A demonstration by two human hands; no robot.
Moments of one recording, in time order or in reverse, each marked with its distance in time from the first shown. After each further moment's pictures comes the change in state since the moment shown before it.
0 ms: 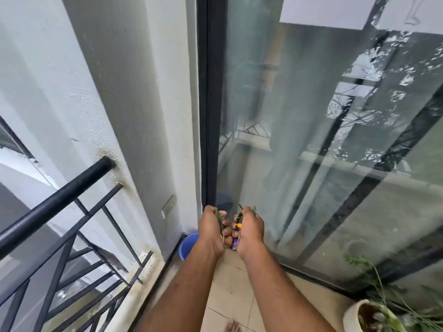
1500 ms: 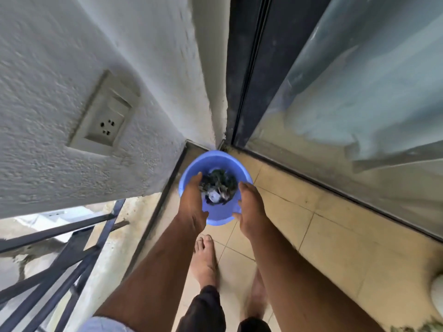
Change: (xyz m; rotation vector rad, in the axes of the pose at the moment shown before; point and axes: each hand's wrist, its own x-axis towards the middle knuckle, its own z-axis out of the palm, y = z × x) left_hand 0.593 -0.121 -0.258 0.152 0.475 -0.379; right_hand 0.535 0.419 0.028 -0.446 0.079 0.523
